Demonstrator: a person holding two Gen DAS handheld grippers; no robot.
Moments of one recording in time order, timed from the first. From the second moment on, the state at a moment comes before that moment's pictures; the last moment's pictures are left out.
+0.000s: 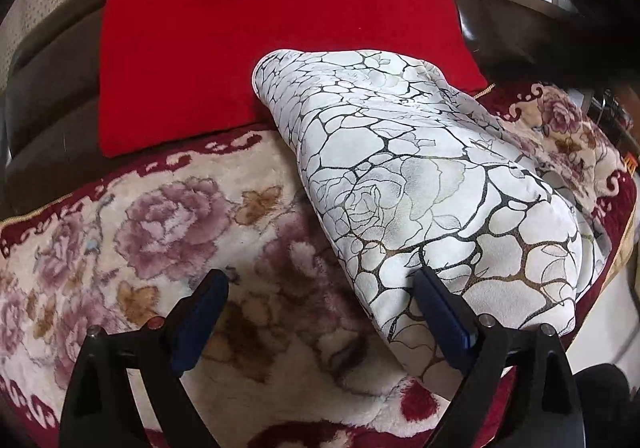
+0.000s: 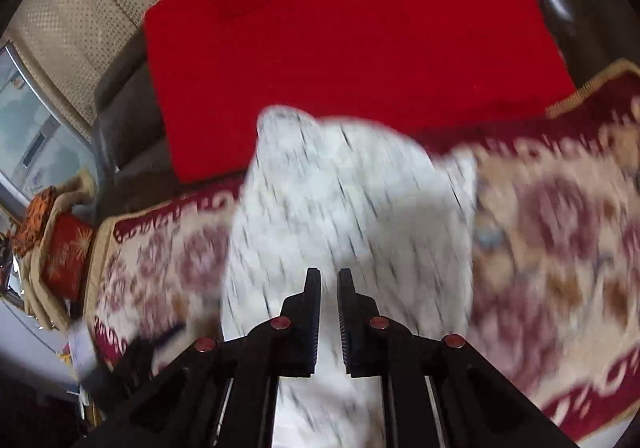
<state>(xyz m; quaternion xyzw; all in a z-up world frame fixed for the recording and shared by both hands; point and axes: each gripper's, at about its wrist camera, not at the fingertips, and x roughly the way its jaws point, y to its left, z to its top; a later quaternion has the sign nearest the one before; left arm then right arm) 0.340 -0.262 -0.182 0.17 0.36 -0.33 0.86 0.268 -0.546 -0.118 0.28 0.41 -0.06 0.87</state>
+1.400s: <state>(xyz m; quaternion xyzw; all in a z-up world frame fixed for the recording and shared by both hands) 0.351 -0.243 -0.184 0.13 0.39 -0.33 0.85 0.310 -0.538 -0.130 0.29 0.45 -0.01 0.84</state>
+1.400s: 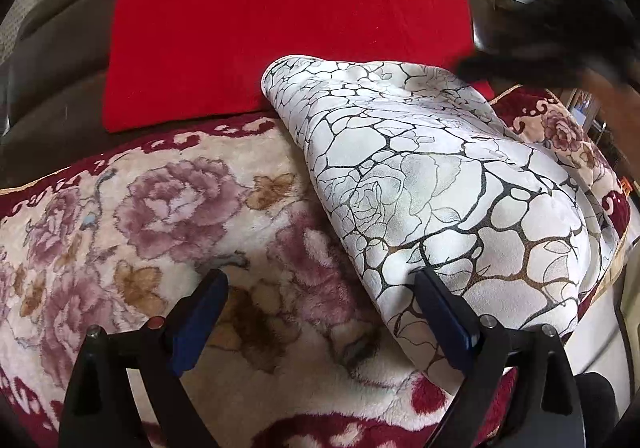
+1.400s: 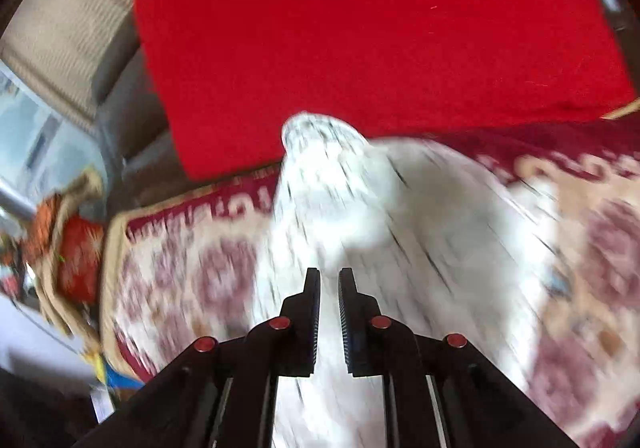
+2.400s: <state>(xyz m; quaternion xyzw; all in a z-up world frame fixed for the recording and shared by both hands) 0.352 -0.269 -0.174 0.07 0.42 -0.38 0.82 0.152 -0.534 -0.178 0.32 0.42 -0.03 0.85</state>
